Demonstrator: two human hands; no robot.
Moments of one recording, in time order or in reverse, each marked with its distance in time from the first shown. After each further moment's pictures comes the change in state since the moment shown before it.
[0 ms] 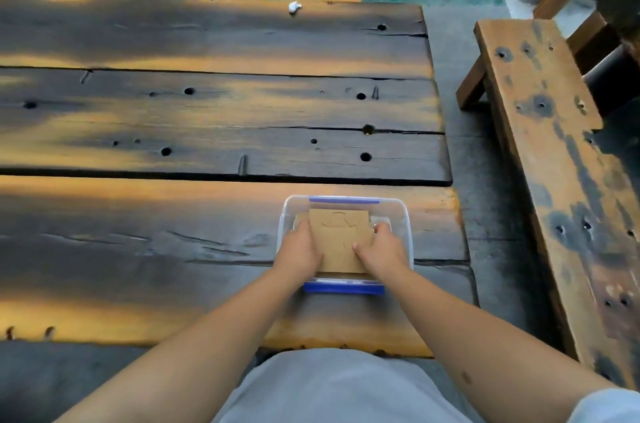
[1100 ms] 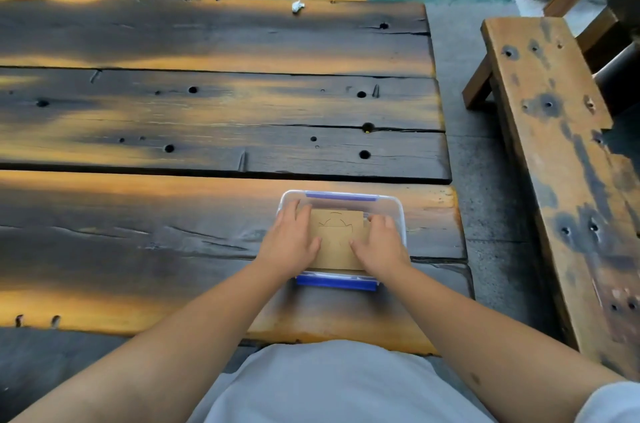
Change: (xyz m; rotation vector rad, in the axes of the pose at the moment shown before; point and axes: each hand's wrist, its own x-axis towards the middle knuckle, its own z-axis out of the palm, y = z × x) left_hand -0.001 -0.010 -0.007 0.297 0.166 0.291; right_hand -0.002 0.009 -0.008 -0.150 0.041 -0.218
